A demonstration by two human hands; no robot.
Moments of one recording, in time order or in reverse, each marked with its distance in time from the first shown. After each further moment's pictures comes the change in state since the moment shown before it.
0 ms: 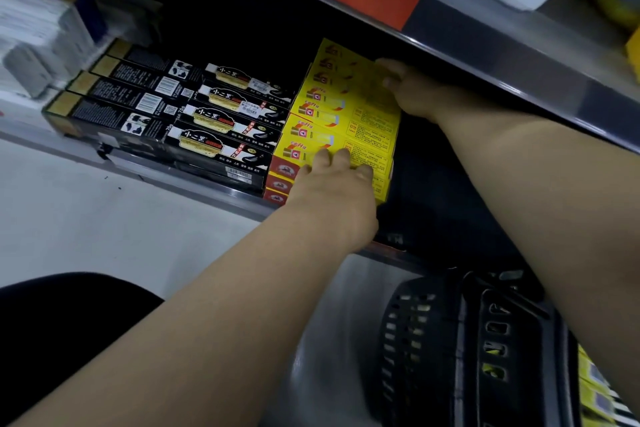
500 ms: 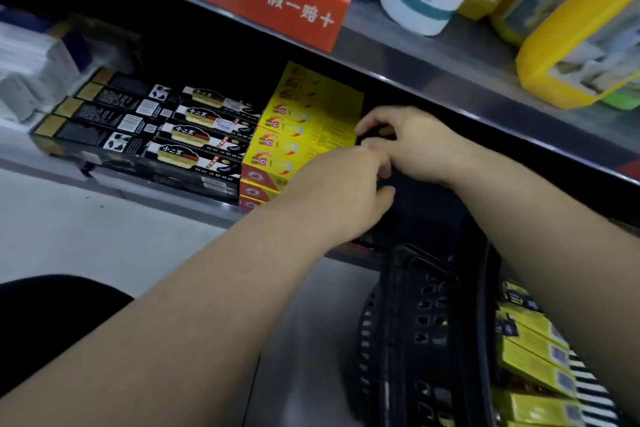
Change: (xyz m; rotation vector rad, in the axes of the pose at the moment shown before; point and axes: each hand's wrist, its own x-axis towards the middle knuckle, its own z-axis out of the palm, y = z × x) left_hand -0.026 0.043 -0.021 -0.279 0.276 0.231; right_hand -0.151 -0.027 -0.052 0.148 -0.008 -0.113
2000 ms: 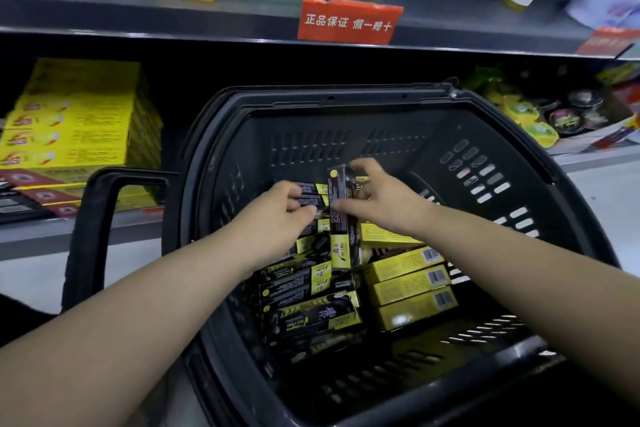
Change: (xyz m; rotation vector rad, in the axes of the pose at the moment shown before) left_hand -0.045 0.146 0.156 -0.313 -0.380 -0.196; right_hand -0.263 0.187 0.028 0.411 0.079 0.491
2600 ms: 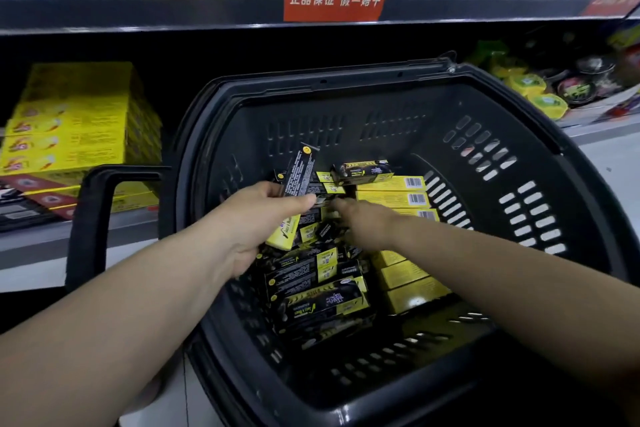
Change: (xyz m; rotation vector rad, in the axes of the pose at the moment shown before) left_hand 0.001 -0.010 -0.001 -0.485 0.003 -0.266; right_hand 0.025 0.043 0.061 -0.540 -0.280 -0.052
